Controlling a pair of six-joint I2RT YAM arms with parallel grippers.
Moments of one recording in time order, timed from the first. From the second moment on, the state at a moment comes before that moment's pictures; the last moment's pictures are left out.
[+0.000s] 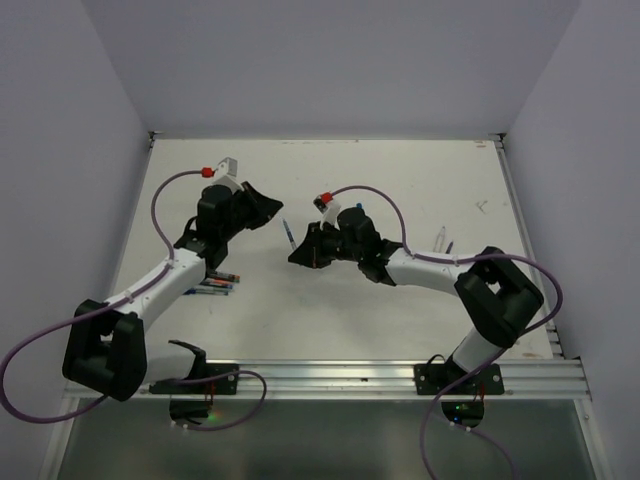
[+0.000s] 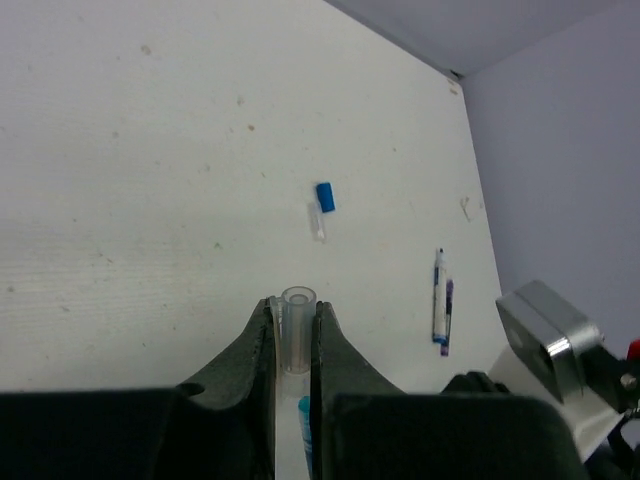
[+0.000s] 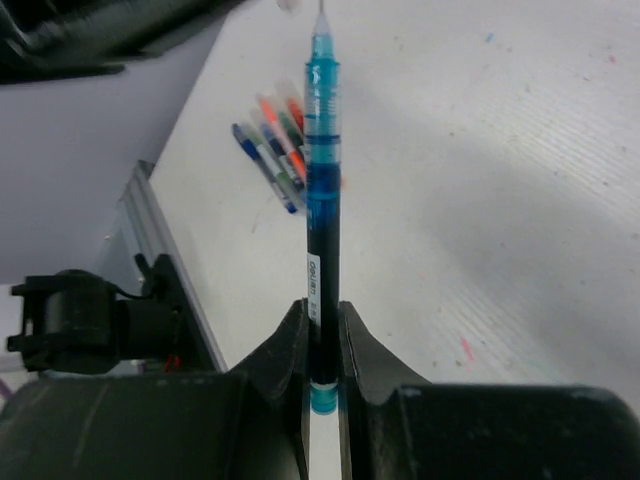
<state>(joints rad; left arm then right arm) -0.34 1.27 0.74 0.19 0.19 -0.76 0.78 1.66 0.89 0.41 -0.39 0.66</state>
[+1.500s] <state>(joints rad) -0.53 2.06 1.31 0.12 0.17 -0.64 -0.02 1.21 0.69 -0.51 0.13 0.50</state>
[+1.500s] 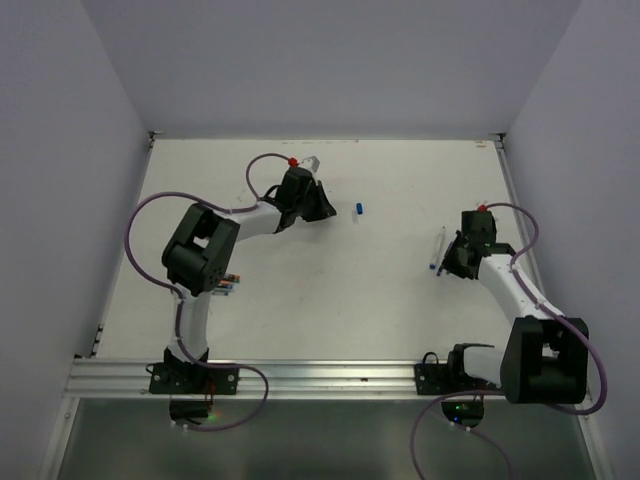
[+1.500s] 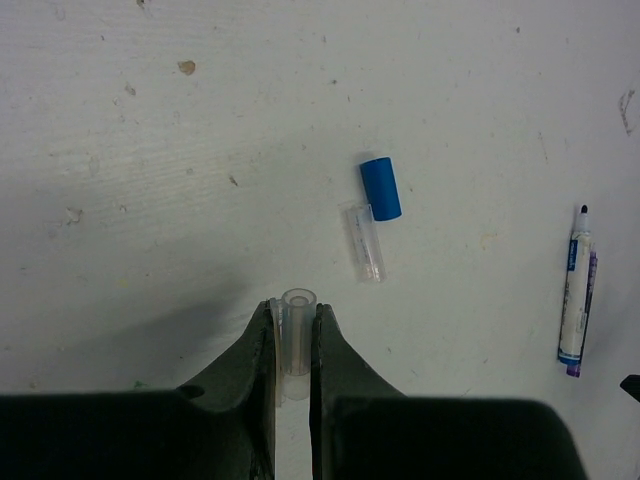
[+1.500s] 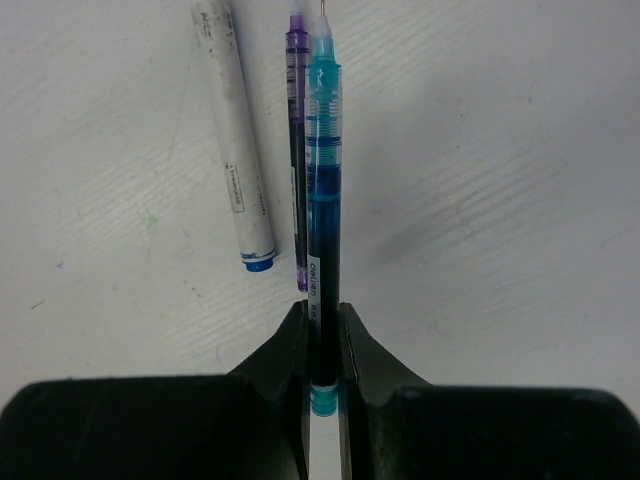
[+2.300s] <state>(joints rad) -0.56 2.21 1.46 0.09 0.22 -0.64 -0.06 1.36 0.67 -0.44 0.11 0.52</state>
